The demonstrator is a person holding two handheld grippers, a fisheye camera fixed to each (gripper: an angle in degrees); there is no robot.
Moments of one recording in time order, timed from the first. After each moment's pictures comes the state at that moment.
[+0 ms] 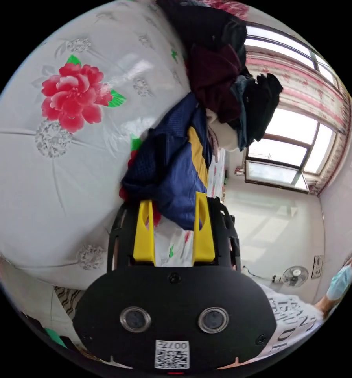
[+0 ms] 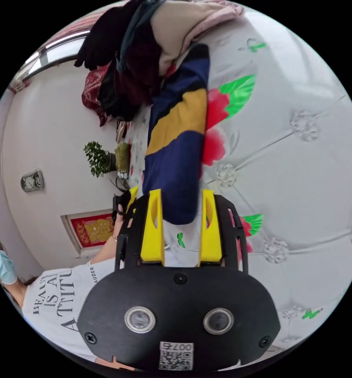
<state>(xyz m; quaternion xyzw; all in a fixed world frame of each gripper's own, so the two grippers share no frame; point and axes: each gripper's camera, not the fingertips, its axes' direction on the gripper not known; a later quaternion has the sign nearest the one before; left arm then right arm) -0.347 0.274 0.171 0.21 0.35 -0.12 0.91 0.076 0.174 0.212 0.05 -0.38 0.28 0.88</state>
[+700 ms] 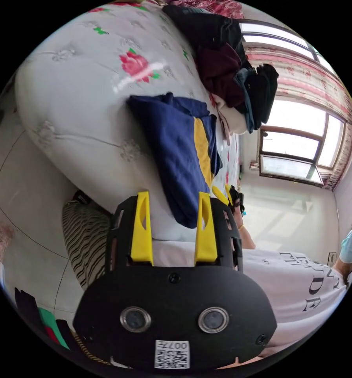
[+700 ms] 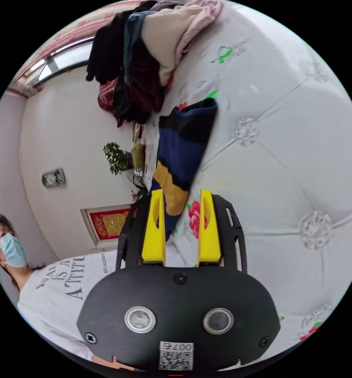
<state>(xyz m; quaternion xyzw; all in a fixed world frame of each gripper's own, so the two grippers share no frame) -0.352 0.422 0.123 0.21 0.29 -0.11 0.92 0.204 0.238 0.203 0.08 -0.43 0.29 0.85</state>
